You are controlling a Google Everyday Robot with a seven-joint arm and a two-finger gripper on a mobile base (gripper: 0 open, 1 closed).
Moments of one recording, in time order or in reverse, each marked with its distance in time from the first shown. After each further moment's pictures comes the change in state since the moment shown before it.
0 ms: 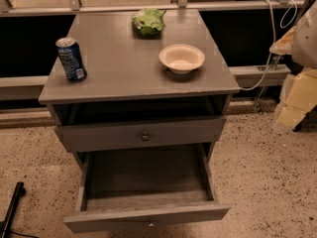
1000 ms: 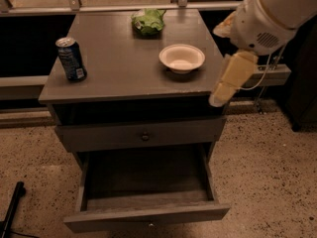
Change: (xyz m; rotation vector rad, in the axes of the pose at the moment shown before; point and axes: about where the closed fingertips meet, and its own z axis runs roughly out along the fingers) arm -0.106 -0.034 0.030 0.023 -0.249 -0.104
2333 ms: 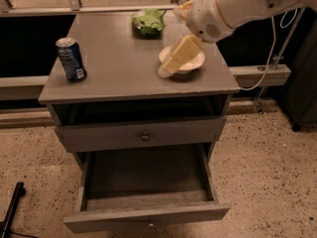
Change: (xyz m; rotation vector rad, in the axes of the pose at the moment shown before) arm -0.090 -0.070 0.059 0.068 -0.373 0.000
